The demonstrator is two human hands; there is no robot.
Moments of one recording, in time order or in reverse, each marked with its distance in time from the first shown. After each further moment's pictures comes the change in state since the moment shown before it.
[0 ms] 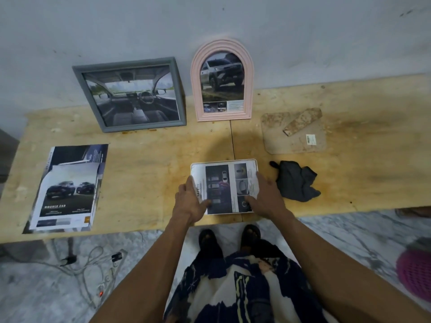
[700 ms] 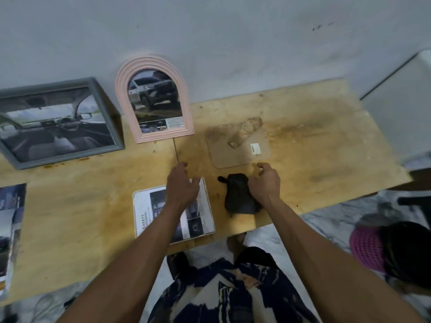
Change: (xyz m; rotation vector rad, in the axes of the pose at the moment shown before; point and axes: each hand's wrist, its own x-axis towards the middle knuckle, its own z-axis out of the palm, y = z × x) left_hand 0.051 0.159 0.029 -0.171 0.110 0.232; right_hand 0.040 0.063 -0.117 0.212 0.433 0.267
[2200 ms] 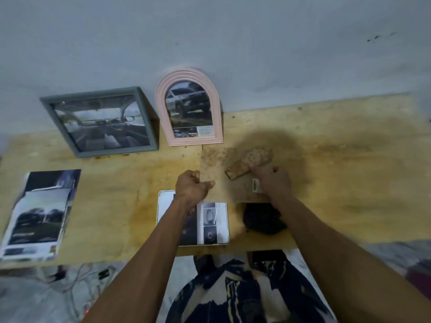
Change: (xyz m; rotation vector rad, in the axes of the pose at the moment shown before) left_hand 0.008 0.008 -0.026 -0.450 0.073 -0.428; right_hand 0.041 -0.045 0.007 0.344 -0.212 0.179
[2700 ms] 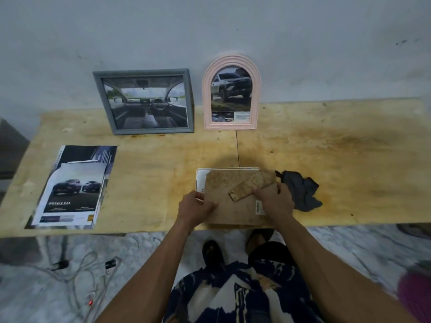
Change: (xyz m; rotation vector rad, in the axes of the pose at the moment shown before) left_hand -0.044 -0.131 -0.111 0.189 -0.034 0.059; right_hand -0.118 0.074 0.093 -0.125 0.068 -0.099
